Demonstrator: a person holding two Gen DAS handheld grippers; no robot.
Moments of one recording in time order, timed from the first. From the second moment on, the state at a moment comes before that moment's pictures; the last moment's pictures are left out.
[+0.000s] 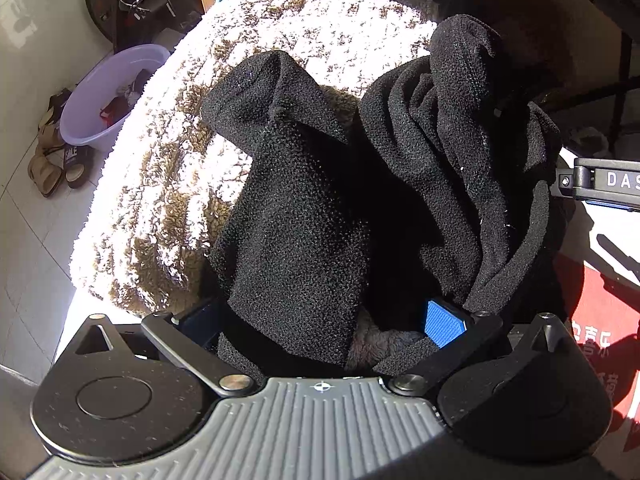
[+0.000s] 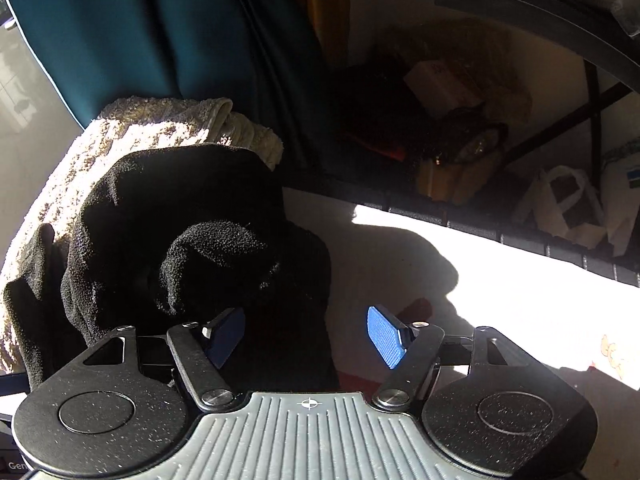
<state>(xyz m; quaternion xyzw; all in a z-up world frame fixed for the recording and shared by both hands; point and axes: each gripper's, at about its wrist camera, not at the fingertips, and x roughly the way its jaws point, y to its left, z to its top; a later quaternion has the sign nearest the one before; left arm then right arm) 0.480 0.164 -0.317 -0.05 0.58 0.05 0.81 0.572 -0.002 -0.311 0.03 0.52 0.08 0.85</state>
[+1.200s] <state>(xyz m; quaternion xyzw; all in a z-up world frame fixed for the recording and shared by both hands) 0.393 0.182 -0.313 -0.14 0.58 0.05 0.80 0.428 -0.112 -0.314 0.16 0.60 0.06 0.78</state>
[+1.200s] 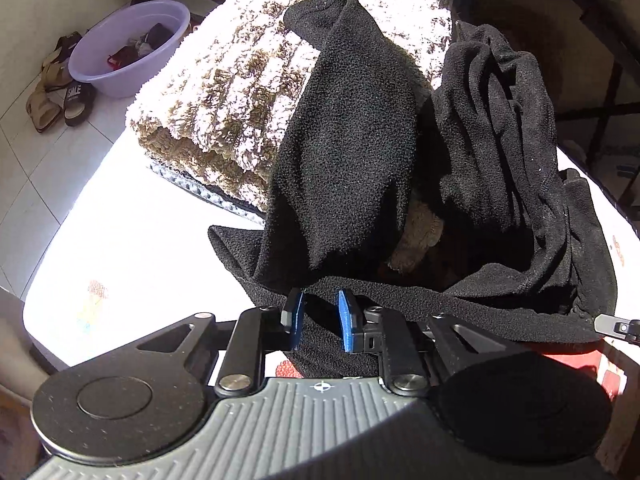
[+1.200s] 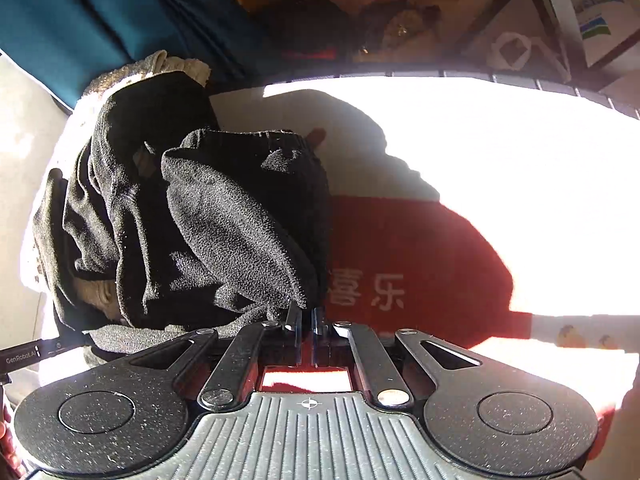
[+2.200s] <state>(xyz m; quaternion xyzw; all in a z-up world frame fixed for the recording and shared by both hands) 0.394 0.035 -0.309 -0.04 0.60 -0.14 0.78 0.430 -0.080 -0.300 0.04 0.57 0.11 0.81</state>
